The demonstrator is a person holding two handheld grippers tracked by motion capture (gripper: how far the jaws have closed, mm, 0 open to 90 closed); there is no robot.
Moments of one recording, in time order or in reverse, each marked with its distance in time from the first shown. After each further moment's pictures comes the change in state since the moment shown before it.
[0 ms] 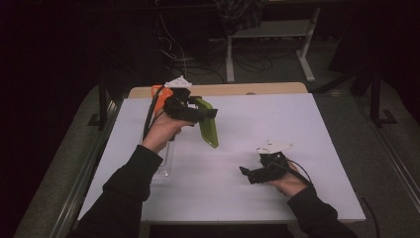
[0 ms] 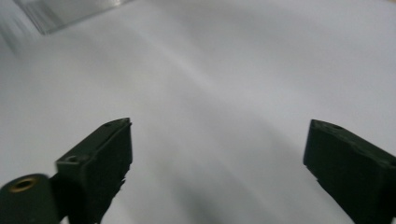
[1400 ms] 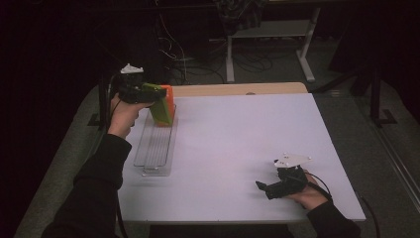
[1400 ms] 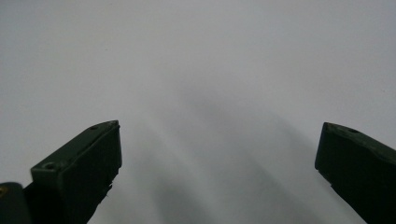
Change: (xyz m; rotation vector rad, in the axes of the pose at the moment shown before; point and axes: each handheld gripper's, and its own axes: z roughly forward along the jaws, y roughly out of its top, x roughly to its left) left arm 0.106 -0.022 -0.055 0.027 0.456 -0.109; right arm -0.010 -0.041 -0.029 0.053 -0.004 -0.019
